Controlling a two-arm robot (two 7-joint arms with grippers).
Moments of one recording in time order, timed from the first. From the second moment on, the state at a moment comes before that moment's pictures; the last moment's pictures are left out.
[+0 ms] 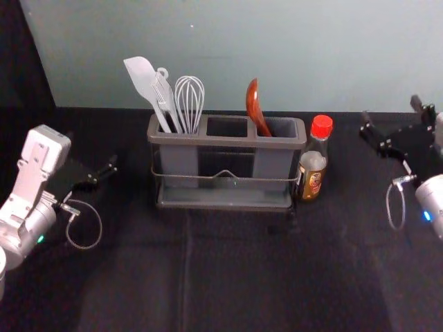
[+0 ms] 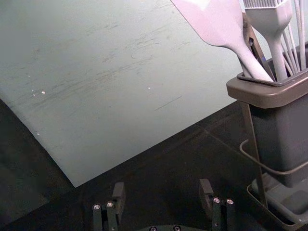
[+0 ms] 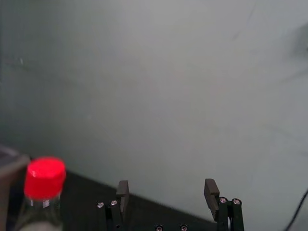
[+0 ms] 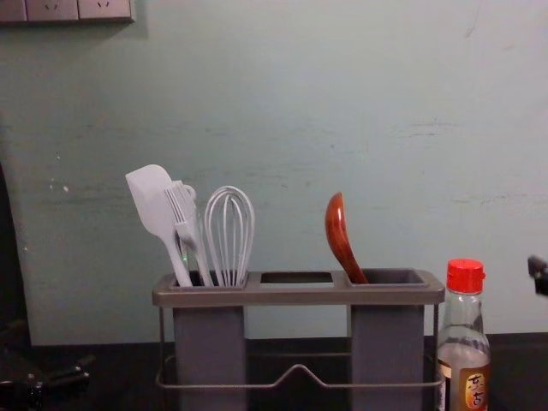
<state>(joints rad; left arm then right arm) -0.20 0.60 0.45 -1.41 -0.25 -0.12 0.03 0.16 0.24 -0.03 -1.41 -0.05 -0.22 0.16</state>
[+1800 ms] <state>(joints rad) -0.20 0.60 0.45 -1.41 -0.25 -0.12 0.03 0.16 0.24 -0.05 -1.33 -0.10 -0.16 0.14</state>
